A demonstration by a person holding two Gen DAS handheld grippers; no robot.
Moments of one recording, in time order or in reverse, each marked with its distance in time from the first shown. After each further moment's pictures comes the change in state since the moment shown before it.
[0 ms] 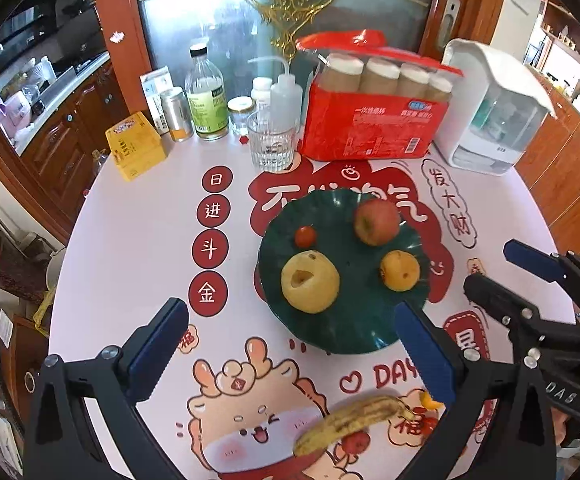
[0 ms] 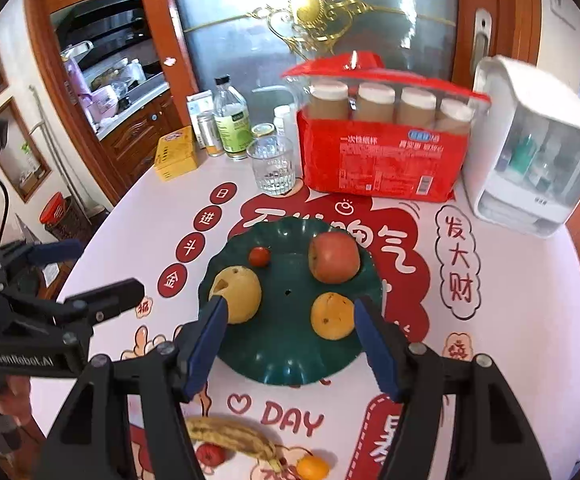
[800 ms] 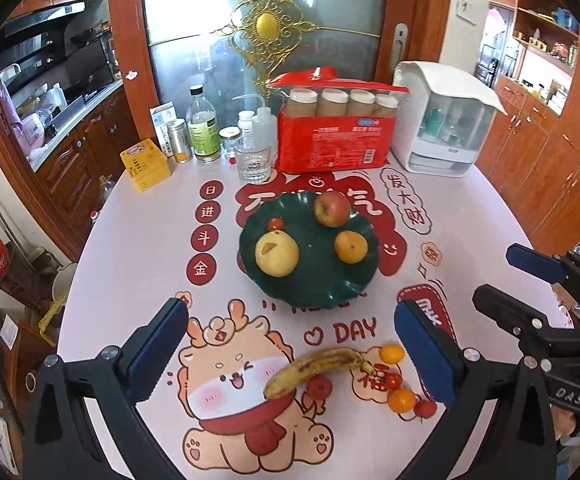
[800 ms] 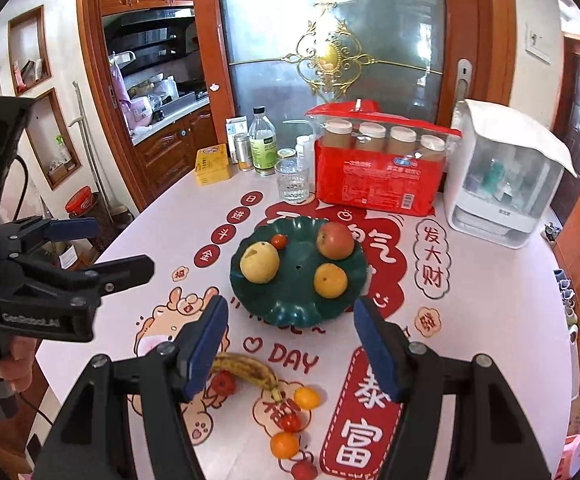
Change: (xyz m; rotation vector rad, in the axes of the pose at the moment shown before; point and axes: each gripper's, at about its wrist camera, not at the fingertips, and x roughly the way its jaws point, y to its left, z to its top) left arm -0.104 -0.046 -0.085 0.038 -0.138 -0.006; right arm -0.121 0.005 -0.076 -0.073 -0.123 0.020
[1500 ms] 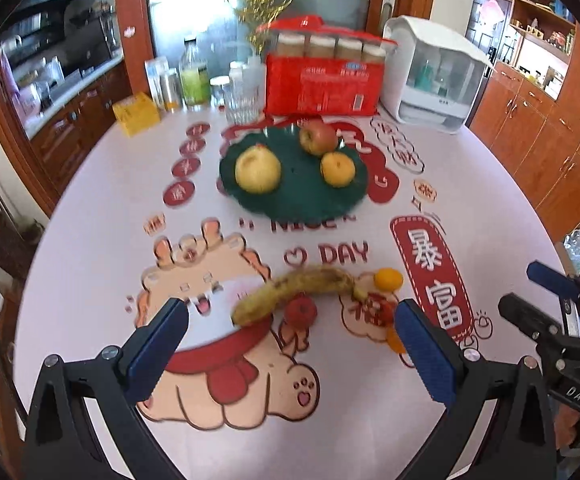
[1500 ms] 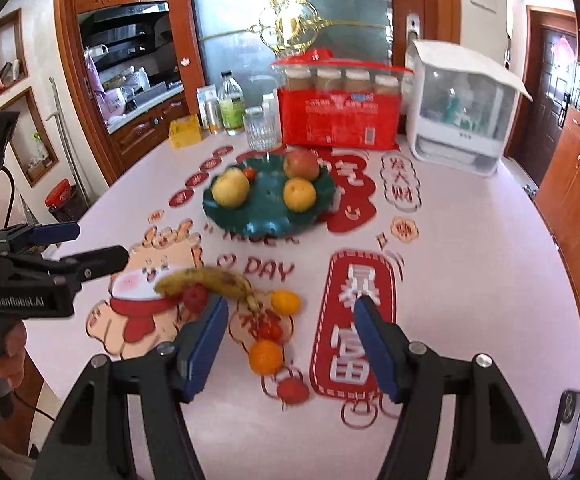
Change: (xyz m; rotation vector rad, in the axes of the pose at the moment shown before) left arm 0.037 -0.016 -0.116 -0.035 0.056 -0.024; right arm -0.007 -0.010 -0.132 0.087 0.041 -0.078
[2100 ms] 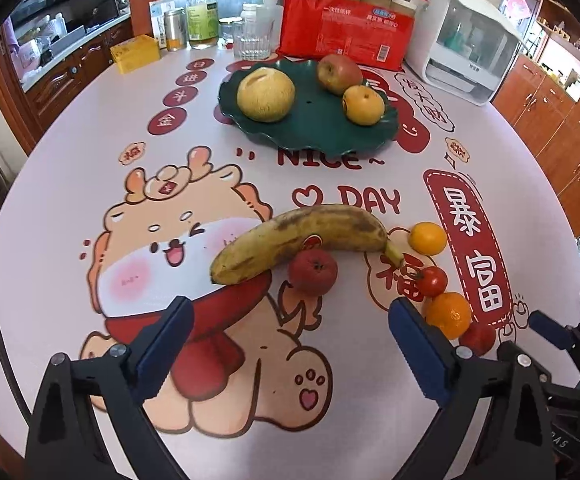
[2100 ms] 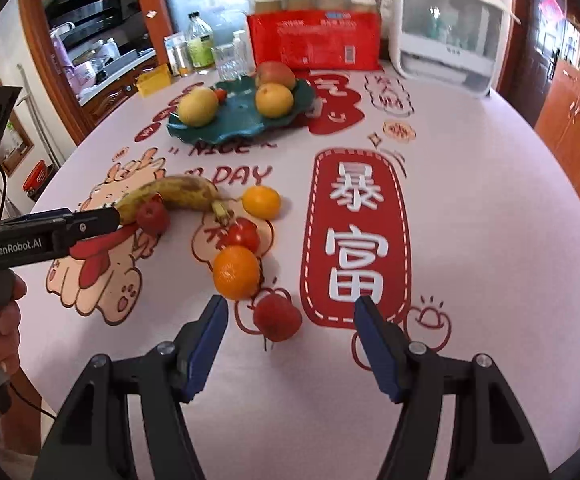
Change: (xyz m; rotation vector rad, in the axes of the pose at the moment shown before) left arm 0.085 0.008 -0.036 -0.064 0.106 0.002; right arm 0.063 -0.014 -0.067 0.087 0.153 -0.030
